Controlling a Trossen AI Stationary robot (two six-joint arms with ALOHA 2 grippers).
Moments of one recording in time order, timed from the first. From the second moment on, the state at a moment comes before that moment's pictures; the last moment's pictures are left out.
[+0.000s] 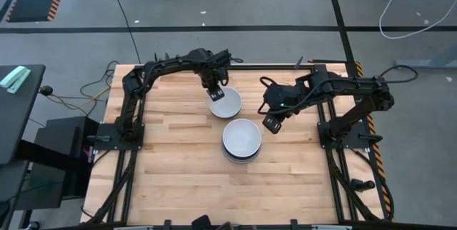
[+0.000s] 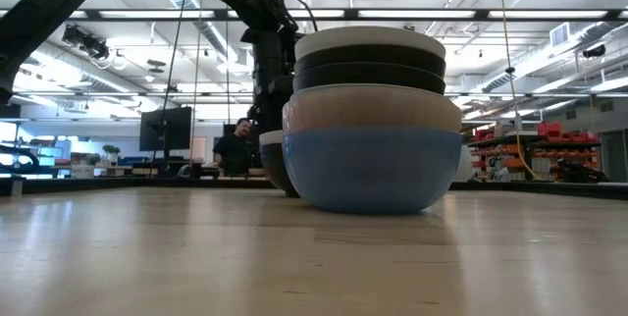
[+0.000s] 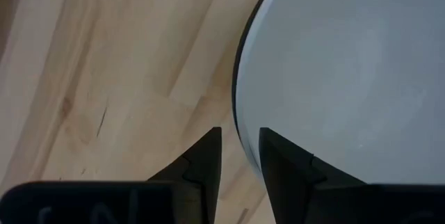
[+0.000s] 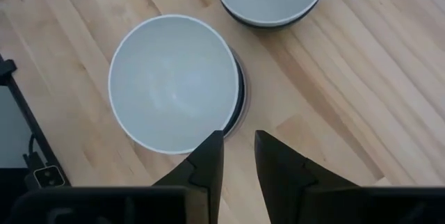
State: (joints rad) left arm 0.52 2.08 1.74 -1.09 0.10 0.06; right arm 0.11 1.47 1.71 -1.37 0.14 0.74
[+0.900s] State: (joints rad) left arm 0.49 2.12 1.74 -1.07 0.16 0.03; right arm 0.11 1.47 1.71 -1.37 0.15 0.73
